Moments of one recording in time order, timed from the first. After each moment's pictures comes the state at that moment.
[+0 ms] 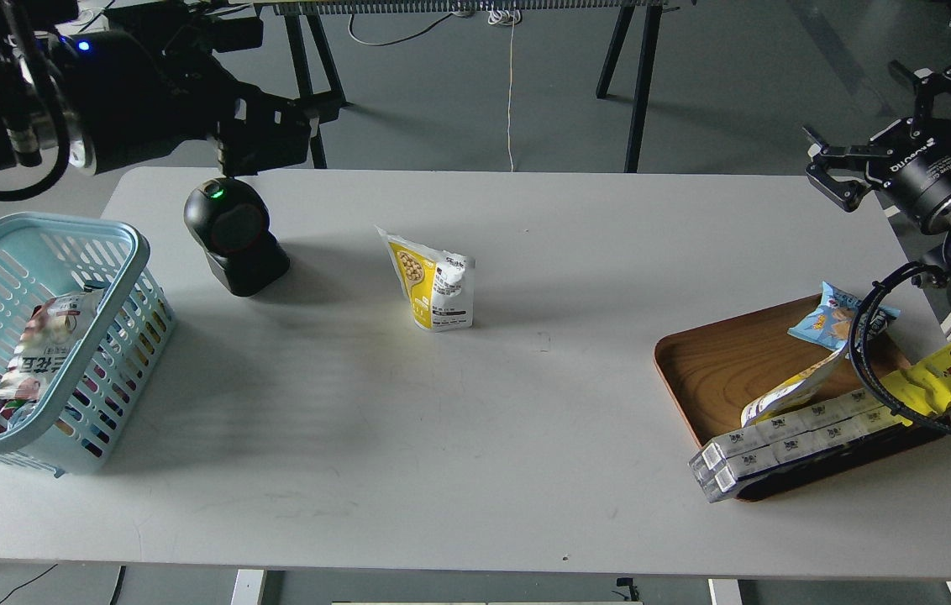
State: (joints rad) left arm -1.00 0.95 -0.68 -1.76 1.92 -0.42 -0.10; right arm 0.71 -0.60 0.85 0.76 0.49 0.45 -0.16
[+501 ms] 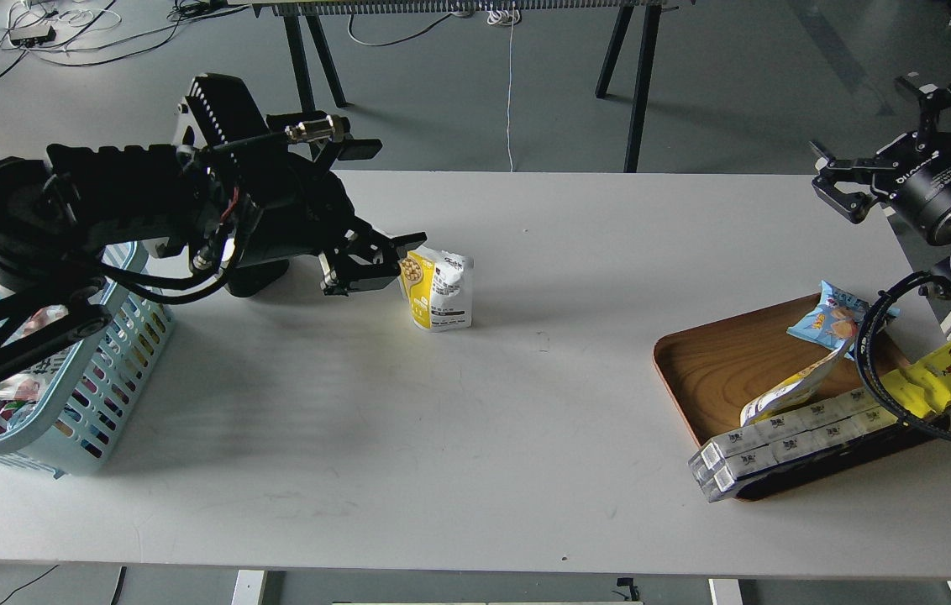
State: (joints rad) left arm -1.01 0.77 -0.47 -1.70 2.18 -0.41 -0.16; right arm 0.70 -0.61 0.84 0.76 0.49 0.41 -0.16
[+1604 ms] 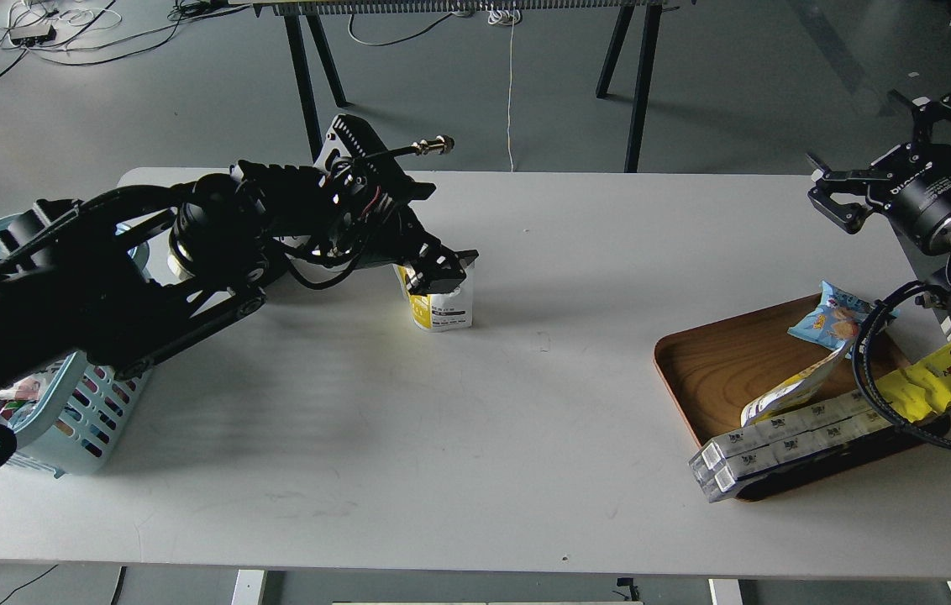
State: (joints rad) left arm -1.05 0.39 -0.38 -1.20 2.18 -0.42 -0.15; right arm 0.68 -0.60 0.84 0.76 0.49 0.41 -0.16
